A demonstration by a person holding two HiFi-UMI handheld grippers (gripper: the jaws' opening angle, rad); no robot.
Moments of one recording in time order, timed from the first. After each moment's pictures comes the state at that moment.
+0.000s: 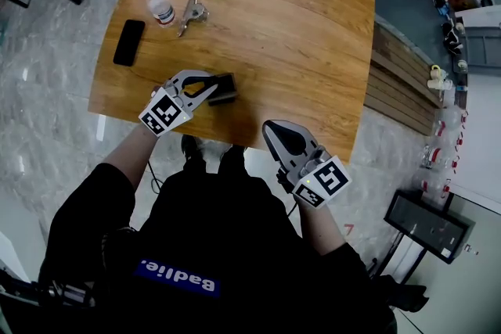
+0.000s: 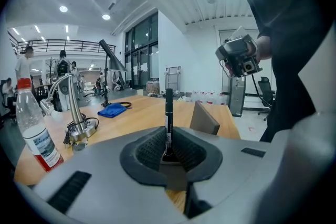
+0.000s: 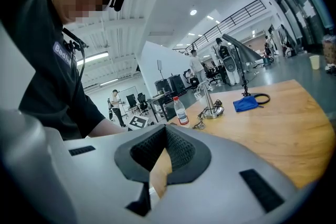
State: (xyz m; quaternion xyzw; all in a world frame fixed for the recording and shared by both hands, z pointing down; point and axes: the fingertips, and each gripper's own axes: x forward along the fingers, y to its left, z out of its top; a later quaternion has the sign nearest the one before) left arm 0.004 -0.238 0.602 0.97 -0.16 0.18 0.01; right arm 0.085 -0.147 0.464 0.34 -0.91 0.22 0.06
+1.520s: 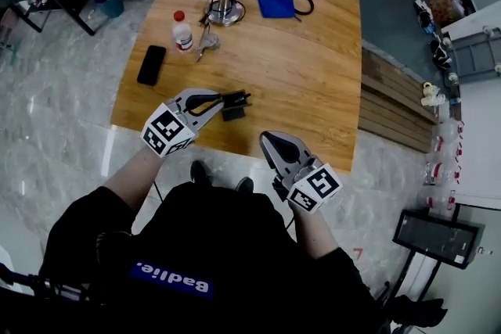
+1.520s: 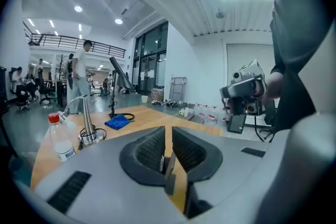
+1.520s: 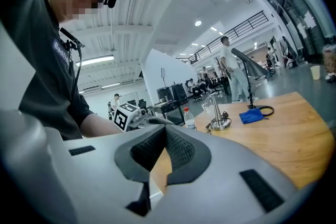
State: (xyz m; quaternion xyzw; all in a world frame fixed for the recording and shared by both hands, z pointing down) left arm -0.032 -0.198 0.489 0.97 -0.19 0.13 0.06; right arm 0.044 -0.111 0.426 0.36 -0.92 0.17 0.03
